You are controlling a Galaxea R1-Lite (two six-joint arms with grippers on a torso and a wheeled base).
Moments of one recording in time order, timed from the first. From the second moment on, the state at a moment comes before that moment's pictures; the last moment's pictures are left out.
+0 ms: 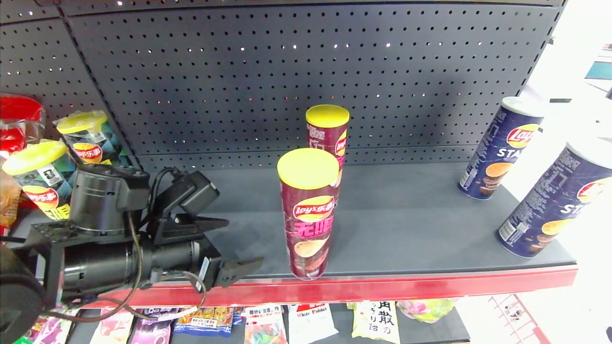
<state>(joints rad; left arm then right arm) -0.46 1.54 -0.61 -0.38 -0.29 0.17 0.36 0.40 -0.34 0.17 -0.21 -0.04</state>
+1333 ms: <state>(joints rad) -0.51 1.77 -0.78 -0.40 -0.28 0.17 0.35 0.31 -0.31 0.18 -0.21 -0.04</state>
